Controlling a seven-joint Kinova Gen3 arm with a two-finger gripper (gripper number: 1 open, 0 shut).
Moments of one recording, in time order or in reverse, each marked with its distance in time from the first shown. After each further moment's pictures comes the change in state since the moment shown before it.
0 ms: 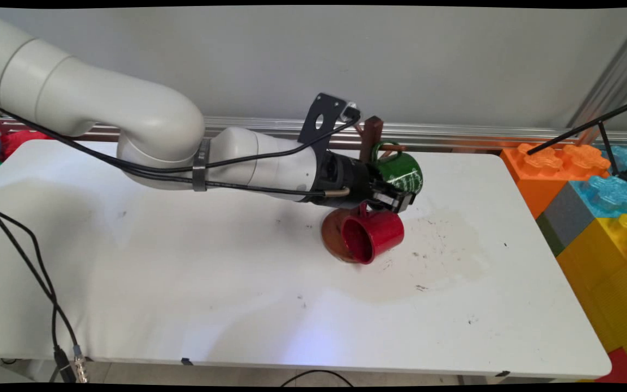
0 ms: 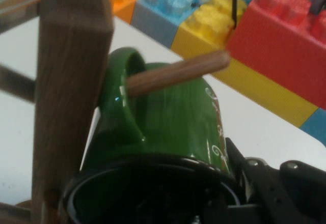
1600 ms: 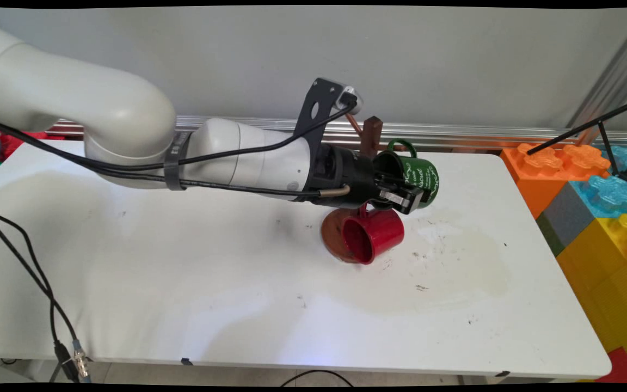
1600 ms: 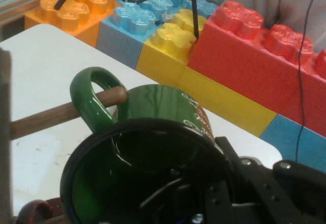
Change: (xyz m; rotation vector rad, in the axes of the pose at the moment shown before) arm 0.010 0.031 -0.030 -0.080 0.048 0.033
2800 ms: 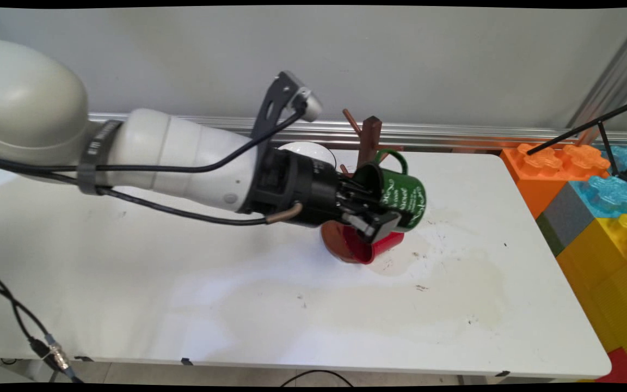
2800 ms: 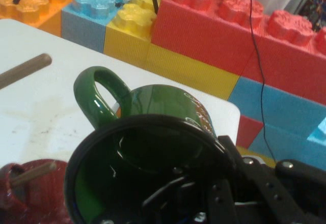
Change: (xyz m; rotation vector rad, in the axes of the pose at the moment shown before) arm -0.005 0.022 -0.069 -0.086 -0.062 0.121
